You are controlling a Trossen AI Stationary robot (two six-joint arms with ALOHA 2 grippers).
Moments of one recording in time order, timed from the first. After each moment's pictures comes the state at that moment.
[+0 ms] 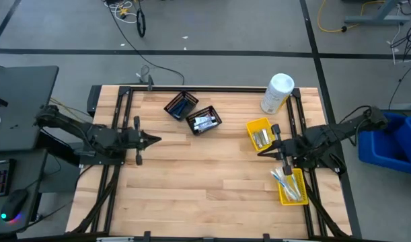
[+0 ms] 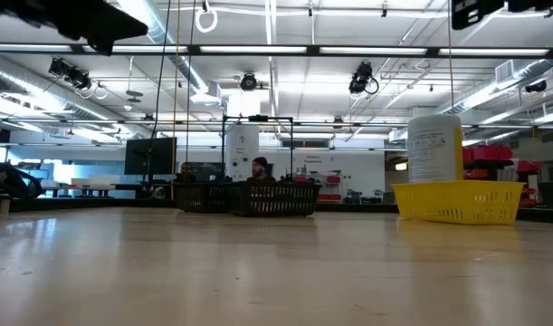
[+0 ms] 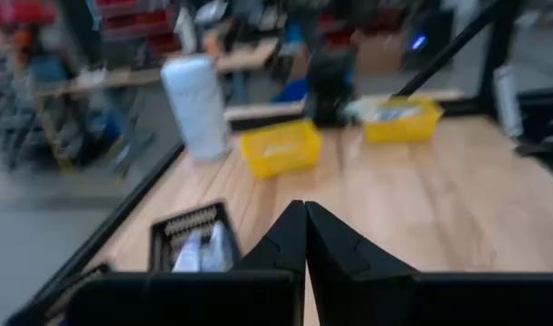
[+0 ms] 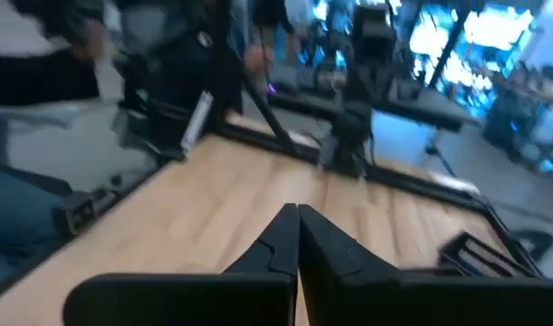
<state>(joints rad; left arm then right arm) -0.39 0.49 0.43 -0.11 -0.59 0.02 0.37 0.58 0.51 -0.08 0.15 -0.19</state>
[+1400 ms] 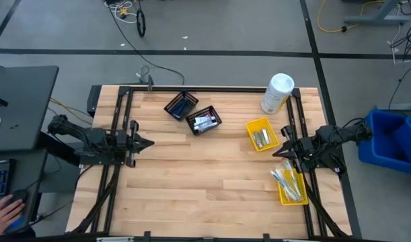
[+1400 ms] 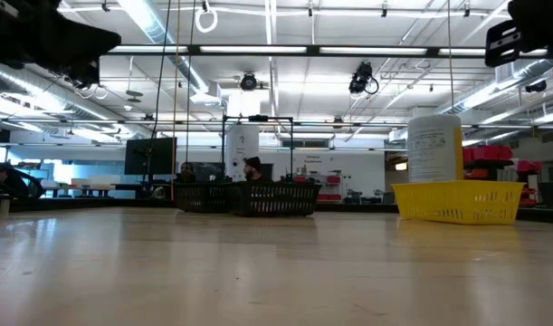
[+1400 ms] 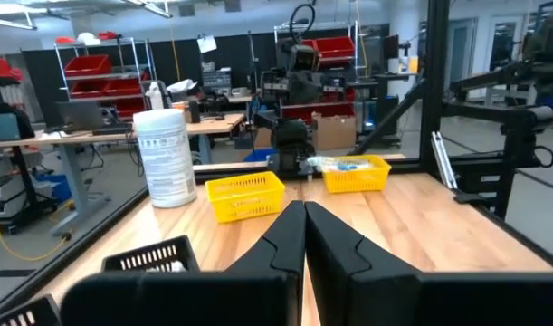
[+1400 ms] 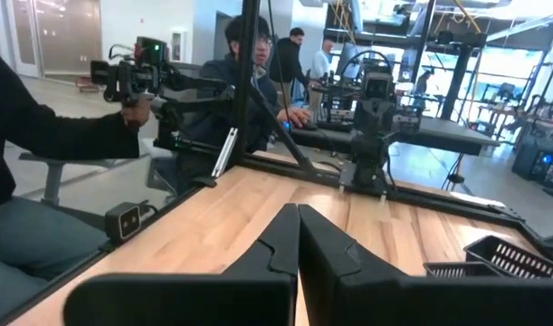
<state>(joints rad) -0.39 0.03 0.11 0.03 -0.45 0.09 0.34 0.00 0.23 -0.20 0.02 -0.14</state>
